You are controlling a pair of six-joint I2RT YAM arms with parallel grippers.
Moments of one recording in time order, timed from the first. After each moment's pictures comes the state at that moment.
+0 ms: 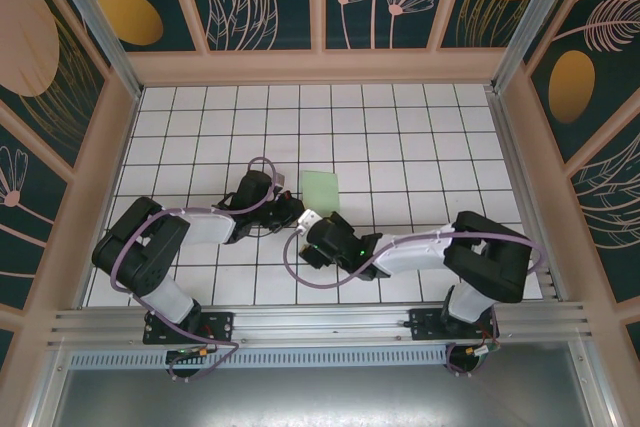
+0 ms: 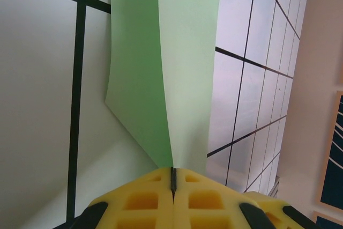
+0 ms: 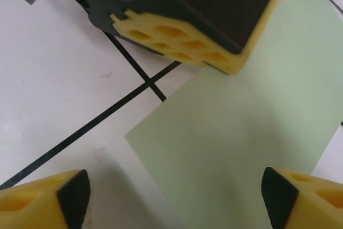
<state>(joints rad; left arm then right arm) -0.57 1.62 0.57 0.35 0.48 -1.08 1.18 1.61 0.67 0.11 0.39 0.03</state>
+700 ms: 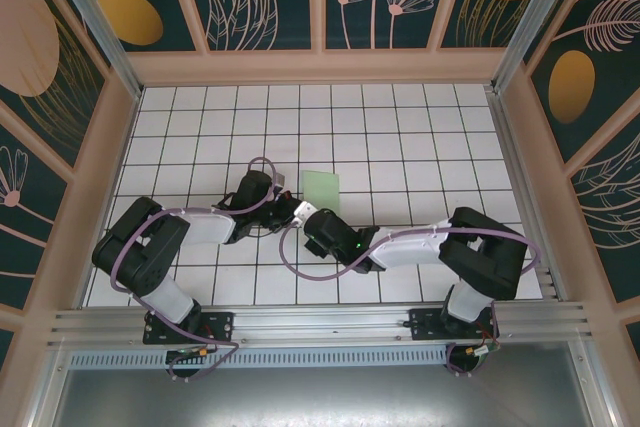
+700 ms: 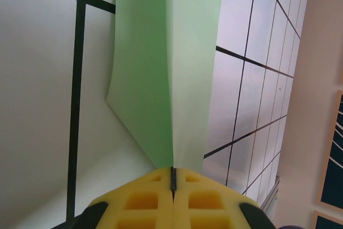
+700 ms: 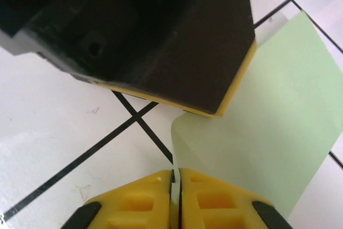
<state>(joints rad) -0.57 1.62 0.57 0.35 0.47 -1.07 1.14 1.63 0.72 0.13 0.36 0.00</state>
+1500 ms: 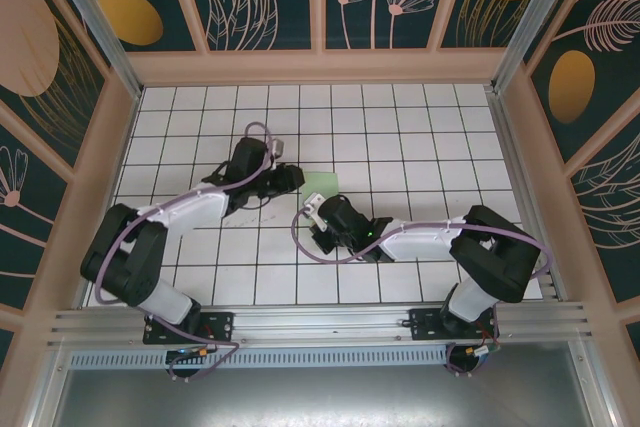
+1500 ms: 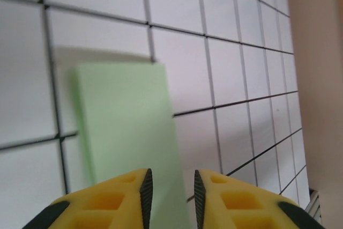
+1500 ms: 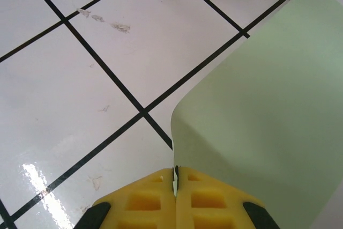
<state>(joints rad) -0.50 1.58 0.88 0.02 0.42 -0.76 1.02 1.57 0.69 0.12 0.11 0.06</state>
